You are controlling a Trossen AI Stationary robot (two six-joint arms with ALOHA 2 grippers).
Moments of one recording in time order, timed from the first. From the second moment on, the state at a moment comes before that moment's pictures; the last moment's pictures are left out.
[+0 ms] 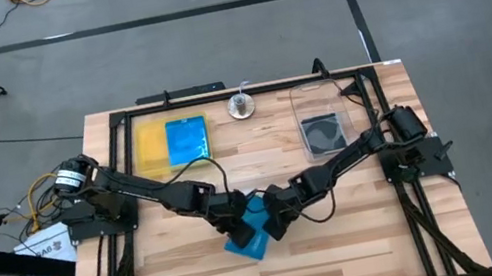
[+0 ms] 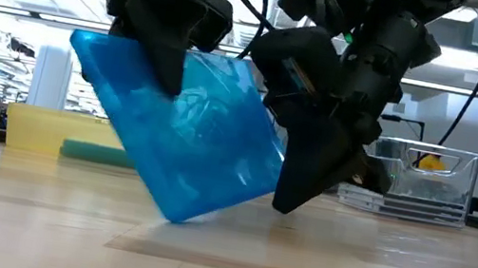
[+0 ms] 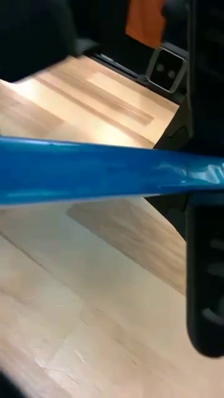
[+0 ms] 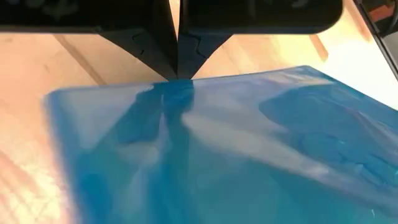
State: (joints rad) left arm -0.26 1.70 1.08 -0.40 0.20 -1.01; right arm 0.24 1.95 1.13 -0.24 -0.11 1.03
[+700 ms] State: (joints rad) left arm -0.26 1.70 1.08 -0.48 0.25 -0.85; right arm 0.30 1.69 1.13 -0.67 -0.05 0.71
